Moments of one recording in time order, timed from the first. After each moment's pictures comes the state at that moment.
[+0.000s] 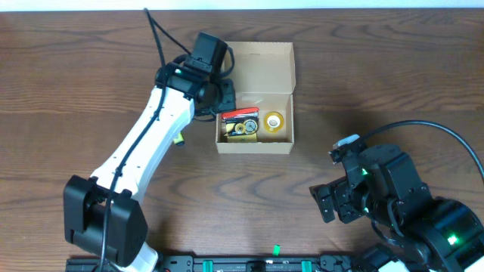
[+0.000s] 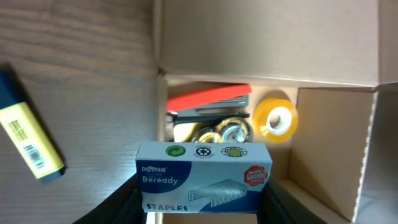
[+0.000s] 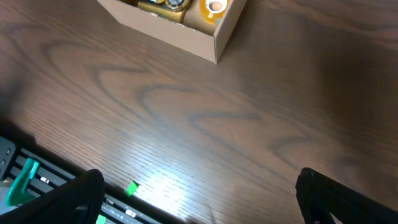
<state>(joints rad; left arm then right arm) -0.41 1.74 1.51 -0.93 0.10 -0.49 0.55 0.85 1.10 -1.26 -0.03 0.18</state>
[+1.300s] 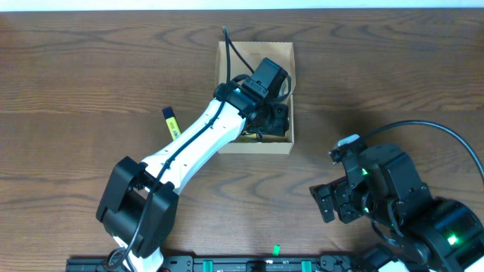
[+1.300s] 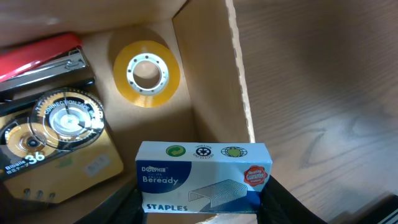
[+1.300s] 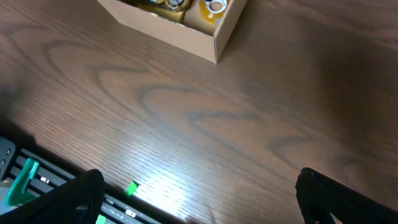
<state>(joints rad) -0.67 1.87 1.51 -0.79 0.25 -0.49 0.55 0.85 1.10 -1.26 -0.03 0.18</state>
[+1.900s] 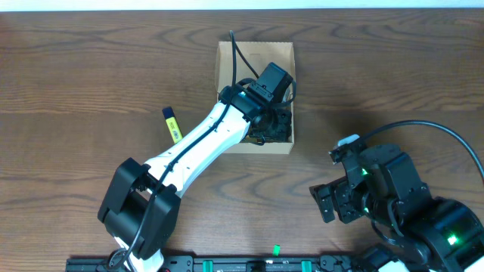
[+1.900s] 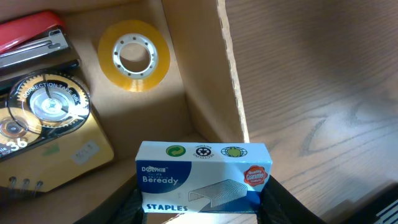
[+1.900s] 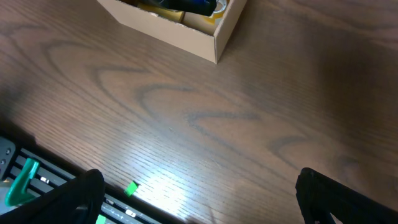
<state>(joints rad) -0.70 1.87 1.51 -0.82 0.25 -0.49 0.55 0.85 1.10 -1.26 -0.03 0.18</state>
